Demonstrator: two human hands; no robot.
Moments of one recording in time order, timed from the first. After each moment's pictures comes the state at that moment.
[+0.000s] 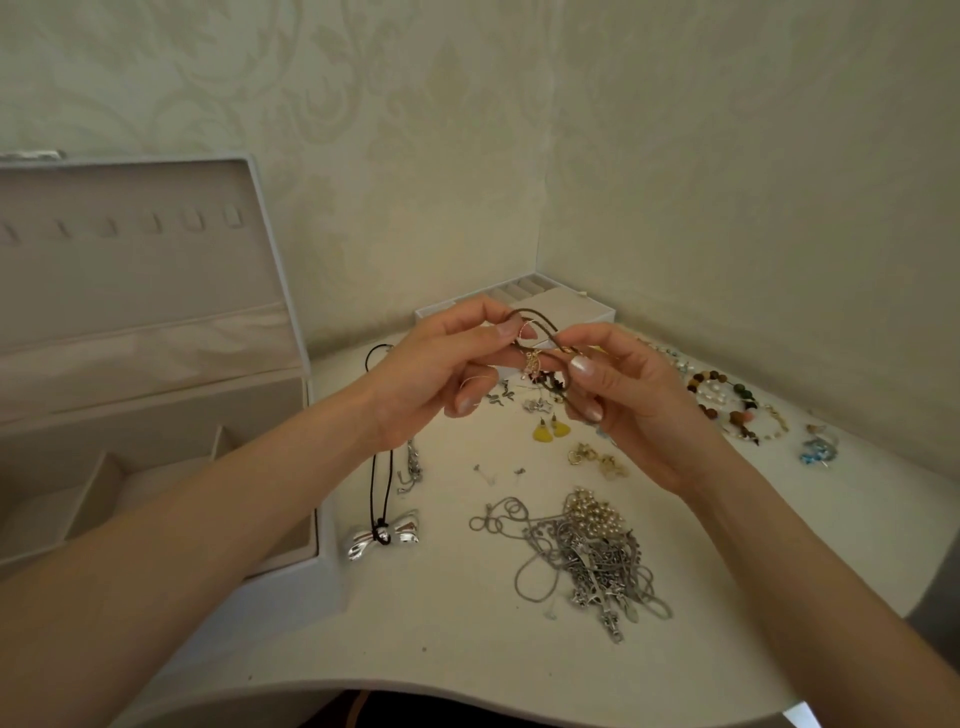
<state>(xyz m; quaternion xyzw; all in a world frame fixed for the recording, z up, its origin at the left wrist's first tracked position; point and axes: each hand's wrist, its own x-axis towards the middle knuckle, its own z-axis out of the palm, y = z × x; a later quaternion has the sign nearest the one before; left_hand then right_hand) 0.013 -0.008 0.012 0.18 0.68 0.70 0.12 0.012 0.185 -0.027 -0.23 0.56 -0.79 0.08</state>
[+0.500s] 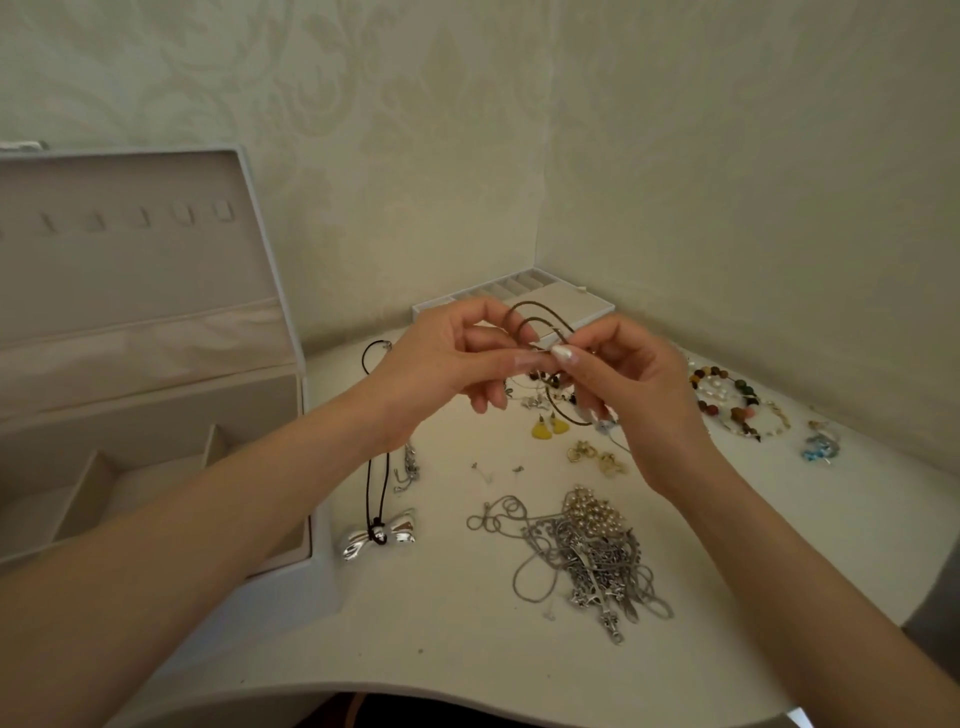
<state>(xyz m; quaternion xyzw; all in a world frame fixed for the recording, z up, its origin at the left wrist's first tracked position) 0.015 -0.004 0.009 0.20 0.75 0.63 0.03 0.020 0.174 -0.024 -0.19 0.67 -0.70 -0.12</state>
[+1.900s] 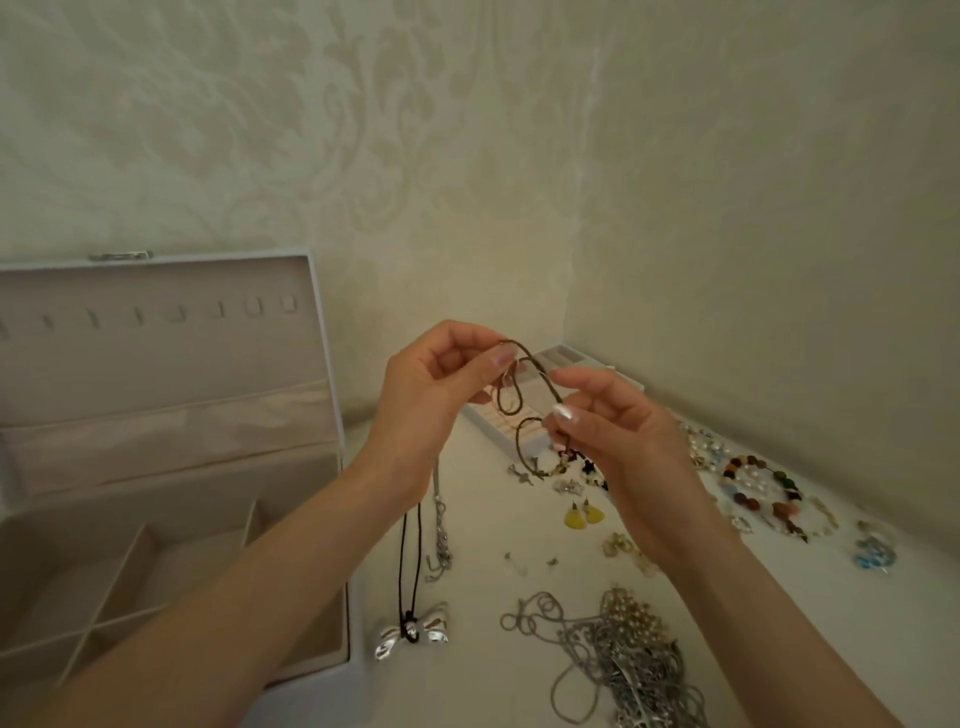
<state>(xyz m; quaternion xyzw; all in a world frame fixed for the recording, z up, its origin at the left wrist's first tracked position) 0.006 -0.020 0.029 0.16 0.65 0.72 -0.17 0.013 0.141 0.004 -0.18 0.61 -0.77 -0.04</state>
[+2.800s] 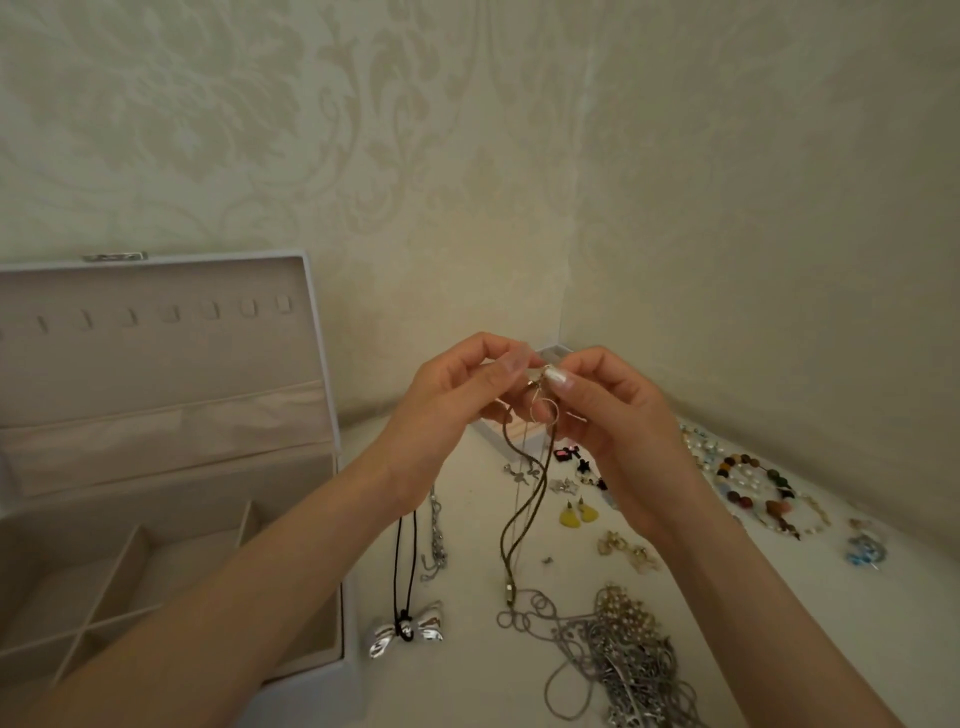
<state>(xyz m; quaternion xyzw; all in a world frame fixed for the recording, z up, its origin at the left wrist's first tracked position) 0.014 -0.016 0.032 0.24 0.68 0.69 -0.05 0.008 0.140 0.015 -0.23 0.60 -0.76 -0.04</state>
